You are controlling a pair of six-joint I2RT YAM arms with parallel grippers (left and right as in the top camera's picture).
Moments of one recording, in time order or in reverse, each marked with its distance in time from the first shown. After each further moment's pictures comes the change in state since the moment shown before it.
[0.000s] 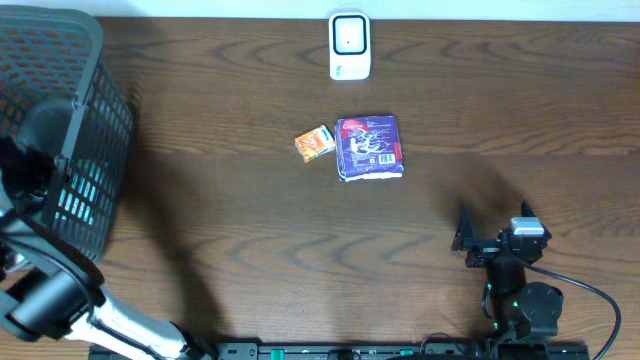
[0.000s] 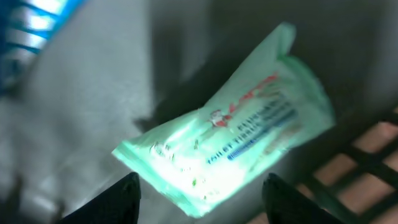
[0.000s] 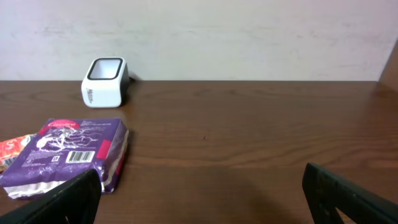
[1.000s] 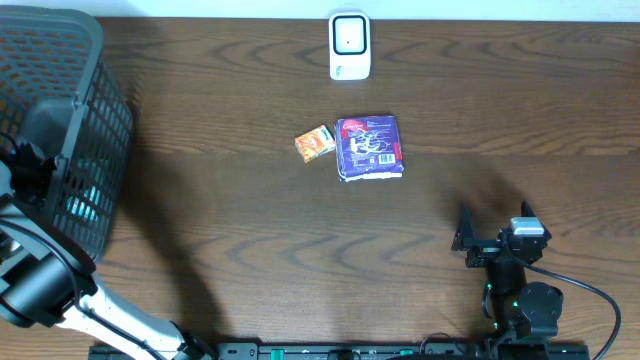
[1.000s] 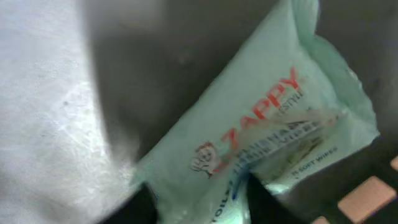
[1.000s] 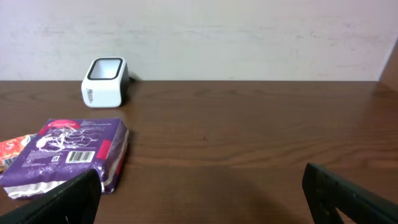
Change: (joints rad) left arm 0.002 0.093 -0.034 0.053 0.076 0.023; right arm 0.000 0.000 0.000 0.000 0.000 0.000
